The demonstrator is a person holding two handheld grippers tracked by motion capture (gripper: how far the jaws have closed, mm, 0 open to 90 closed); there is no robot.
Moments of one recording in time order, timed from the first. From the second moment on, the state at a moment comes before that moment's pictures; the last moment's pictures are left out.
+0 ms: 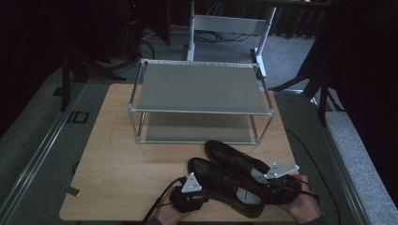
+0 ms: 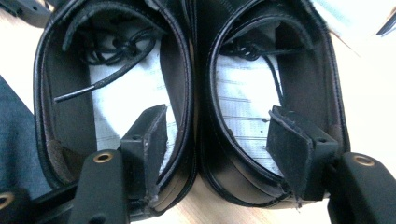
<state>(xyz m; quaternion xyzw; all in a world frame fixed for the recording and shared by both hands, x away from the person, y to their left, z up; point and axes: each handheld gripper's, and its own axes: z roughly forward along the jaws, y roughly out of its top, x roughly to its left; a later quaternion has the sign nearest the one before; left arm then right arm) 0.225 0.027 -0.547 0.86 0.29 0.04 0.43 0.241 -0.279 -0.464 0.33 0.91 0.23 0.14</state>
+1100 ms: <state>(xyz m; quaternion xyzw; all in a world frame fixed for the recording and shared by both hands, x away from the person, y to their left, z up) 0.225 0.022 -0.546 0.86 0.28 0.03 0.43 0.260 -0.266 -0.476 0.30 0.94 0.15 0.06</state>
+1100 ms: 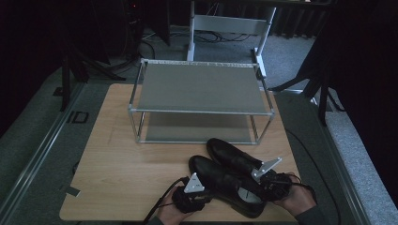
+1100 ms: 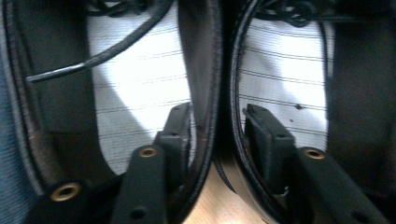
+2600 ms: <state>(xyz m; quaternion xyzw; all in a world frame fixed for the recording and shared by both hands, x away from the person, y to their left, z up) 0.226 0.024 -0.534 0.84 0.30 0.06 0.45 0.249 -0.279 -0.483 0.39 0.88 0.25 0.08</state>
